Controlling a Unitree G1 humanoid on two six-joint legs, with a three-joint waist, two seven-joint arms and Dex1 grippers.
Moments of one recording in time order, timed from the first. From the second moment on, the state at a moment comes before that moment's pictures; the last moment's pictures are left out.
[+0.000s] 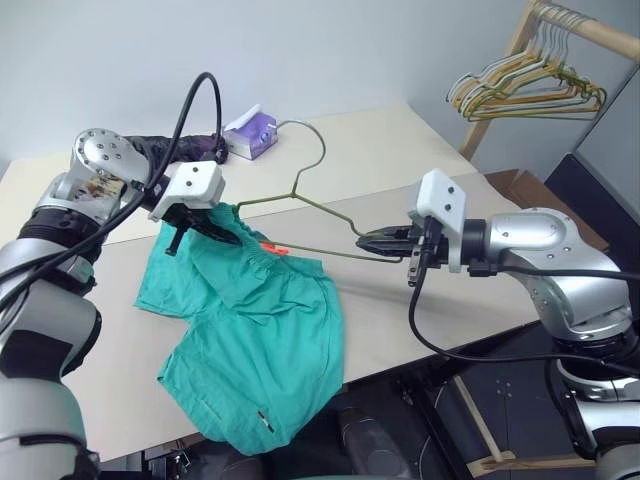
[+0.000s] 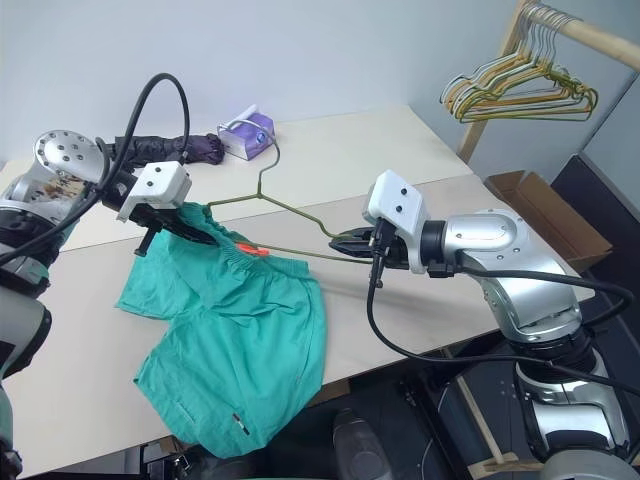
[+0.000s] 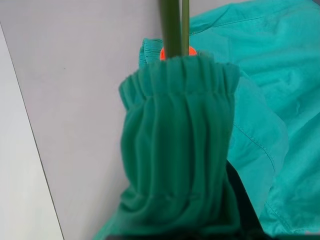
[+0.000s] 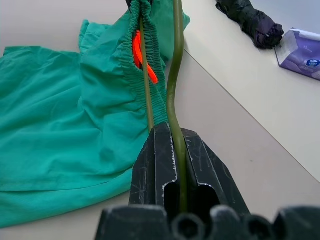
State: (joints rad) left arm -1.25 0.89 -0.79 0.92 -0.45 -0.30 -1.61; right arm -0.64 -0.72 0.13 -0.38 0.42 0.75 0.94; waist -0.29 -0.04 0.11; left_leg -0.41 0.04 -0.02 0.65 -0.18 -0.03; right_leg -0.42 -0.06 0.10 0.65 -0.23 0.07
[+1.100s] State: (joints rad) left arm -1.35 0.92 -0.65 1.00 -0.41 -0.28 -1.61; right arm -0.64 -0.71 0.13 -0.38 0.45 0.75 0.95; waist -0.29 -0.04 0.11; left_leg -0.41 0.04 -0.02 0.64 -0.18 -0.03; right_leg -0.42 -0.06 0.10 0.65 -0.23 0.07
